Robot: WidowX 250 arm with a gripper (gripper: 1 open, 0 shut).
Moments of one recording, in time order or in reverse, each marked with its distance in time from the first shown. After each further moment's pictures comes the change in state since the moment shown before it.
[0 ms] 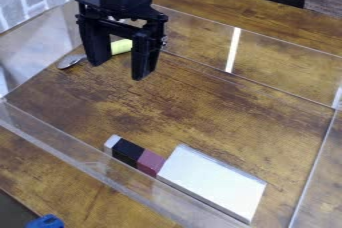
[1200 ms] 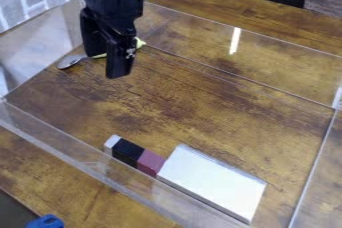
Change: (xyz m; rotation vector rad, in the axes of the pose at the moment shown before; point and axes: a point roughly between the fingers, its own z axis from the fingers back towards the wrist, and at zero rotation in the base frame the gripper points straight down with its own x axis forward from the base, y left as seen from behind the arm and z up) arm 0.032 0.046 -0.023 0.122 -0.011 -0.410
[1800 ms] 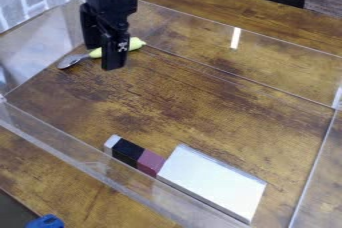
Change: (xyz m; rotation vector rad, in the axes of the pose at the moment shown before) arm 0.009 0.030 -0.012 0.018 -0.029 -0.068
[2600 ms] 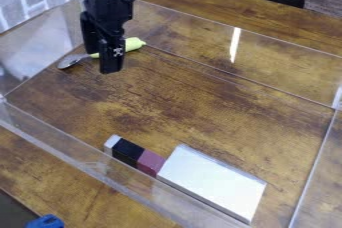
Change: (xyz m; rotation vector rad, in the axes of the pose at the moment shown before) arm 0.007 0.011 -0.016 -0.014 -0.020 -0.034
